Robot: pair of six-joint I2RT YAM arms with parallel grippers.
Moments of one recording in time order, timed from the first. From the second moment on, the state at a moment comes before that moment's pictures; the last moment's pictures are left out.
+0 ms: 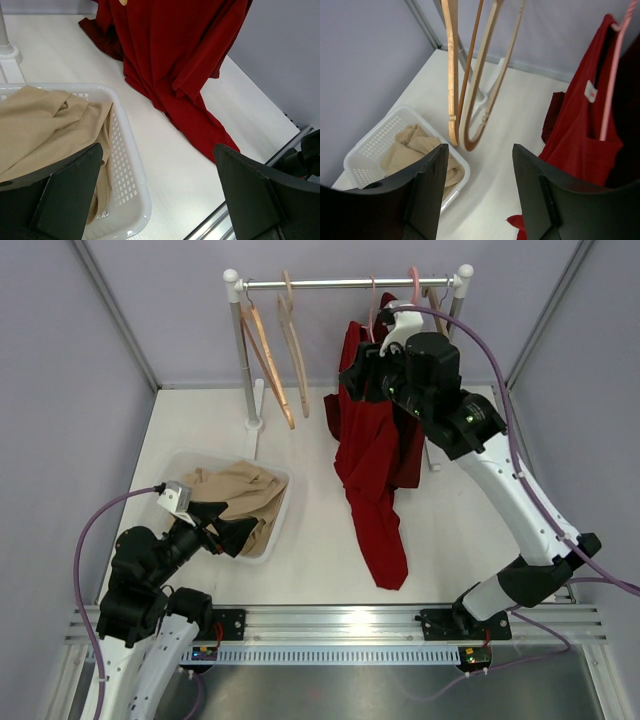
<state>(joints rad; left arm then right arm) -0.27 0.22 0.66 -0.53 0.39 -0.33 0.65 1.54 1.92 -0.59 0.06 0.26</state>
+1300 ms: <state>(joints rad) -0.27 0.23 0.66 -0.53 0.39 -0.33 0.41 2.00 2.41 -0.81 0.12 0.16</state>
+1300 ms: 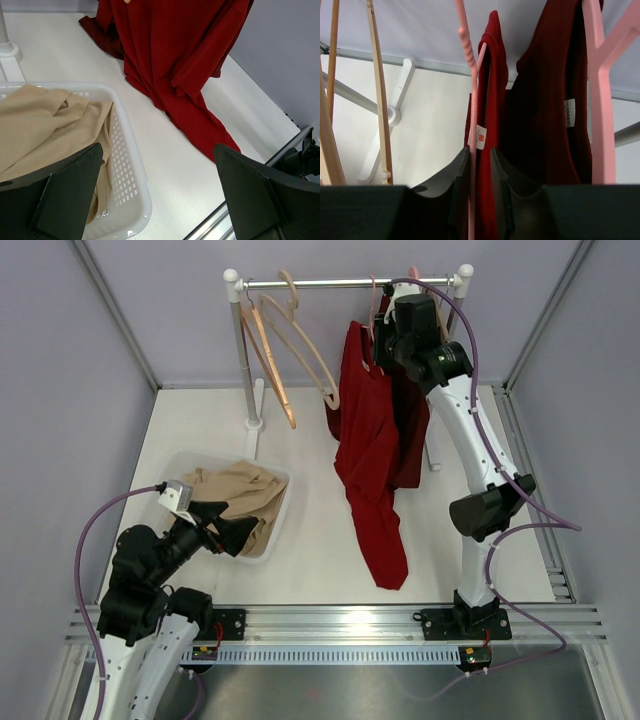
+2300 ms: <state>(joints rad) -0.27 0.38 0.72 -0.52 0.56 -0.35 0.41 1.71 1.91 -0.32 0.06 0.24</state>
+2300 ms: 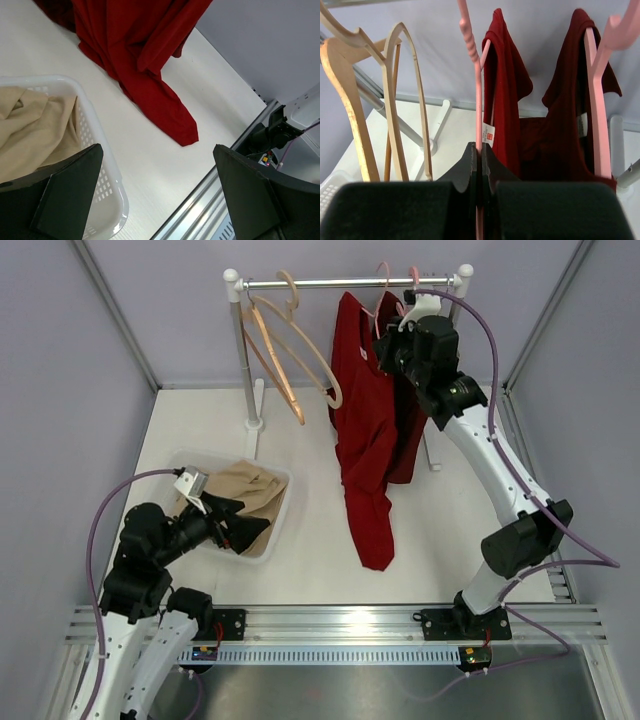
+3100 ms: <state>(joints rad) -1.05 0.82 0.96 -0.33 0.20 -0.42 0.58 0.88 1.04 -0.10 0.17 0.48</state>
